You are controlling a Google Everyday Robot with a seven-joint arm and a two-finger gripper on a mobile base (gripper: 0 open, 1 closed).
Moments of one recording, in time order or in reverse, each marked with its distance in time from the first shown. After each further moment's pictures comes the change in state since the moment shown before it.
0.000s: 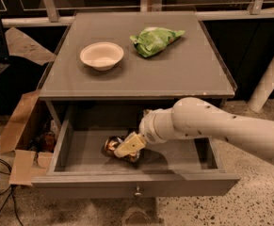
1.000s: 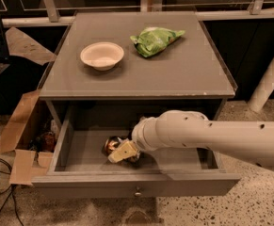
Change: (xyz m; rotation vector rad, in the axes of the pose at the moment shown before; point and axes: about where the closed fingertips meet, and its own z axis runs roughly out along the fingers) arm 0.018 0.008 0.028 0.069 0.064 0.057
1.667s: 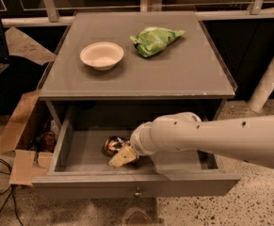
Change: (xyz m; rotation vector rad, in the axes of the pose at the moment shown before) arm 0.020 0.005 0.015 0.012 0.081 0.010
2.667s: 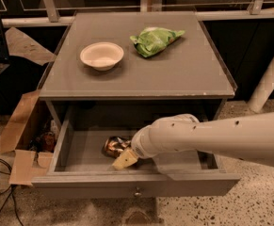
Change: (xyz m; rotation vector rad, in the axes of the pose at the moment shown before) arm 0.016 0.002 0.012 -0.013 0.051 0.021
